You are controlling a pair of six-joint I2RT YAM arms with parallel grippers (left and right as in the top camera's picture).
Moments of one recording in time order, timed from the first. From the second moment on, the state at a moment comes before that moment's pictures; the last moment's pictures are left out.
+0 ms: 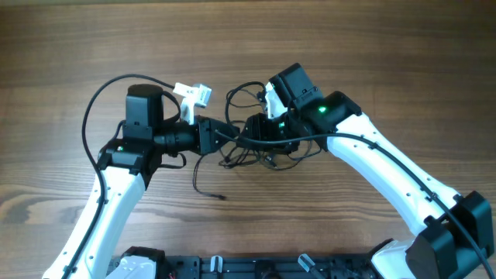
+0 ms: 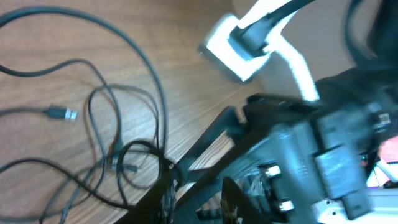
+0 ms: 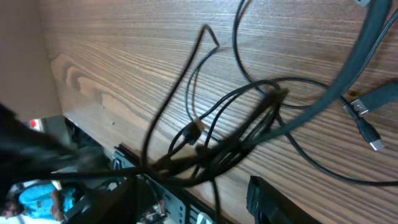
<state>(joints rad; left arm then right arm) -0.16 1.23 0.84 -0.38 0.94 -0.29 0.59 1.61 1.28 -0.82 -0.55 0.62</state>
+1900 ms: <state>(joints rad) -0.16 1.23 0.84 -0.64 0.42 -0.39 0.24 1.62 1.25 -0.57 -0.79 0.54</state>
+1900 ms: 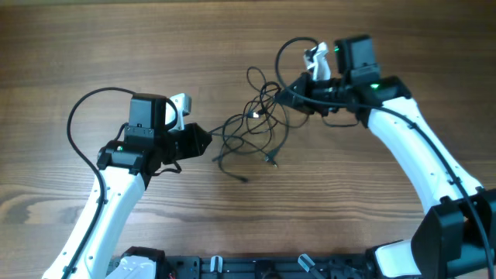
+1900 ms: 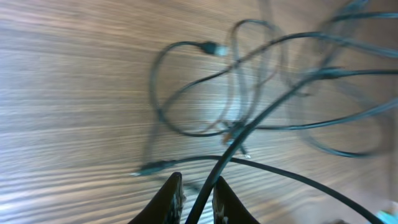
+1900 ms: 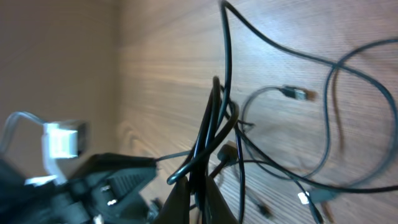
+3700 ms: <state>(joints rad) -0.04 1.34 0.84 -1.07 1.32 -0.29 0.18 1.62 1.25 -0.38 -1.43 0.38</state>
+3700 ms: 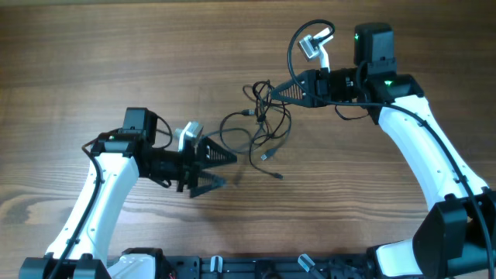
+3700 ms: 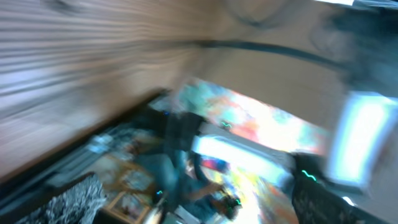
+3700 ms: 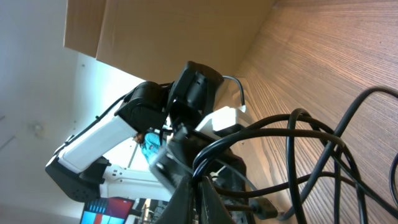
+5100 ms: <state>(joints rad) -0.28 1.36 0.83 -0.29 0.88 -0.58 0.18 1.62 1.25 -0.37 -1.46 0.37</state>
